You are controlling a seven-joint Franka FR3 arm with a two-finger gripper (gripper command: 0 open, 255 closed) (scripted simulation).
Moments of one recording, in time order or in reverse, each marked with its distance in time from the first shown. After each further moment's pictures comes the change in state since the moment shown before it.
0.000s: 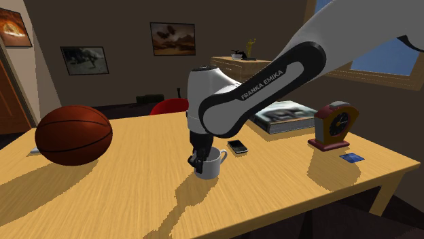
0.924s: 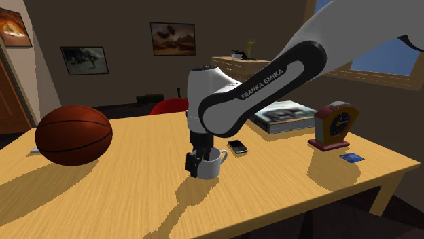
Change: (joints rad) arm 0.001 -0.002 0.000 0.001 0.000 -0.004 0.001
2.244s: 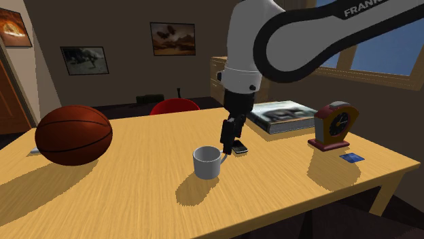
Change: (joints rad) arm 0.005 -0.476 0.009 -0.249 0.066 -0.226 -0.041
